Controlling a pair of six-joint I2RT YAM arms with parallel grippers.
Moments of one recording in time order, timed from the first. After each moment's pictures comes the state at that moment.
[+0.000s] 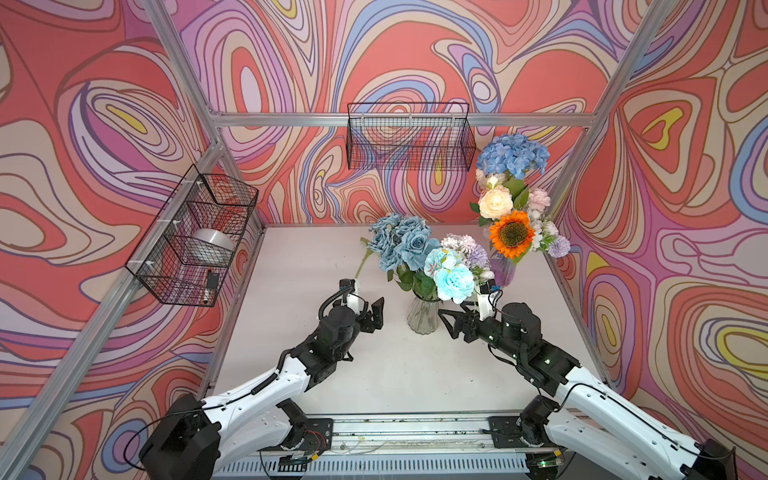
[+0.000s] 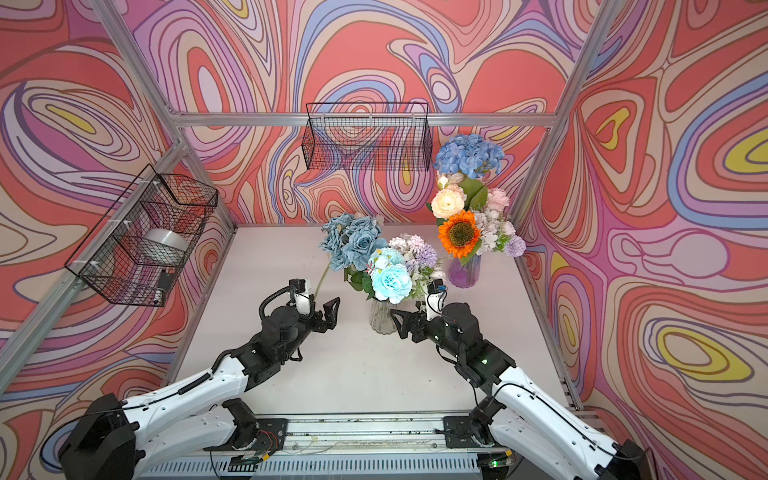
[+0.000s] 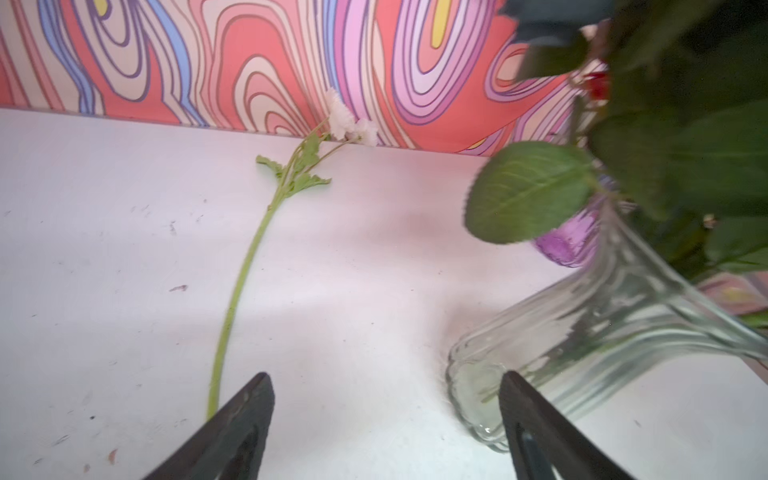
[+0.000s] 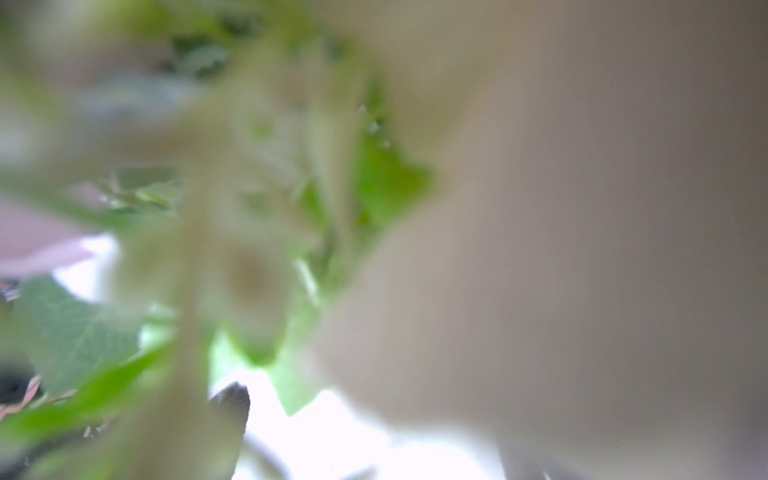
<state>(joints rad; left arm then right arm) -0.65 1.07 0.46 0.27 -0.26 -0.42 0.60 0.78 0.52 -0.07 -0.09 0.42</state>
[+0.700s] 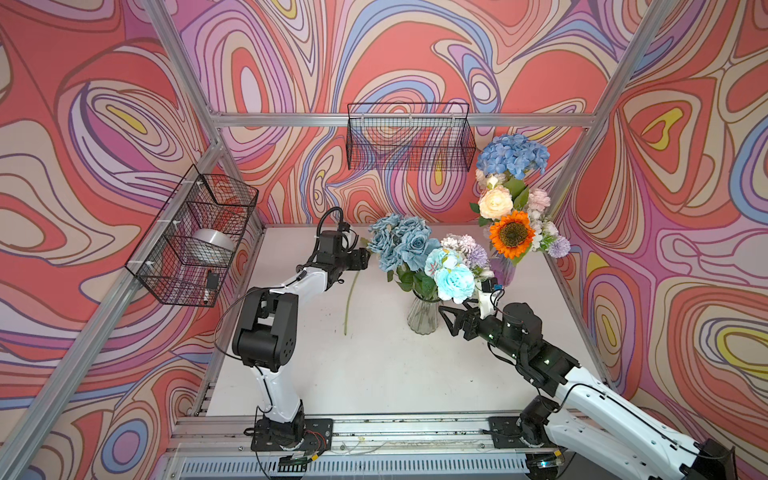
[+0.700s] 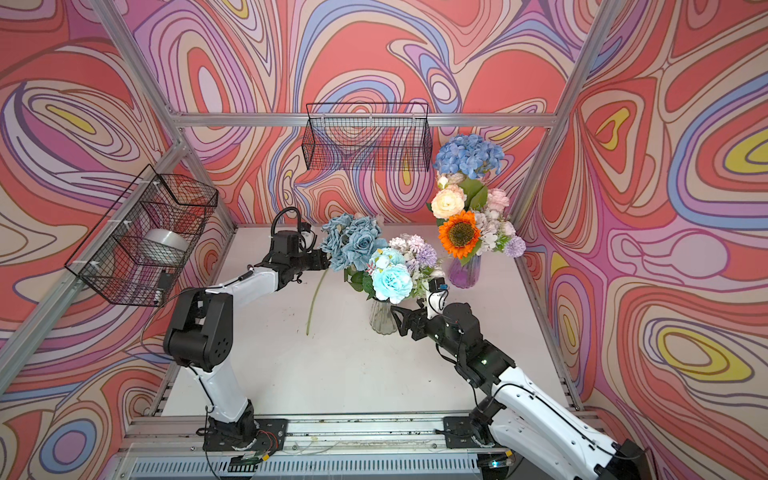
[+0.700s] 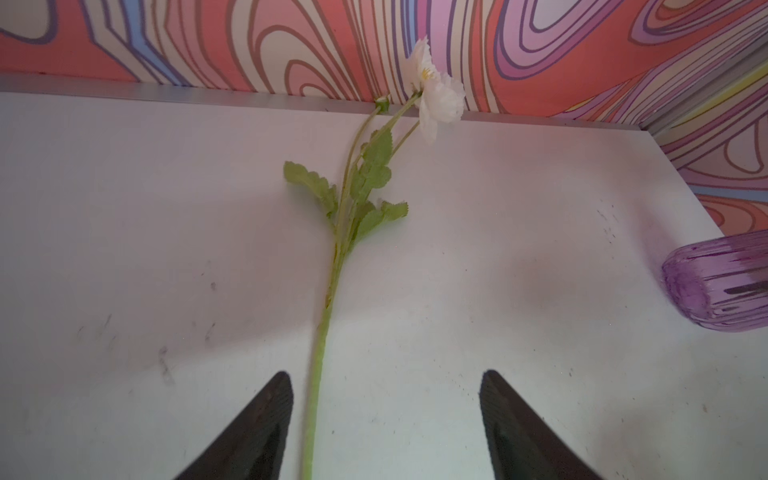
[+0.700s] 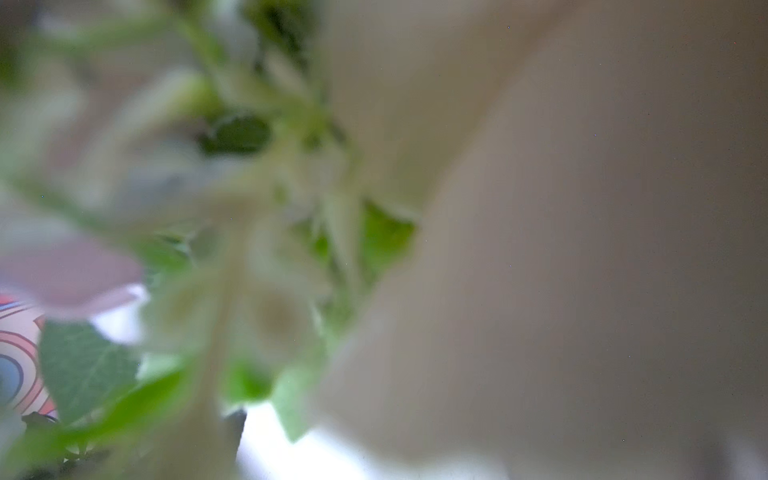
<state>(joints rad) -0.22 1.92 1.32 -0.03 0.26 -0.21 0.60 0.77 0.52 -0.01 -0.06 0.42</state>
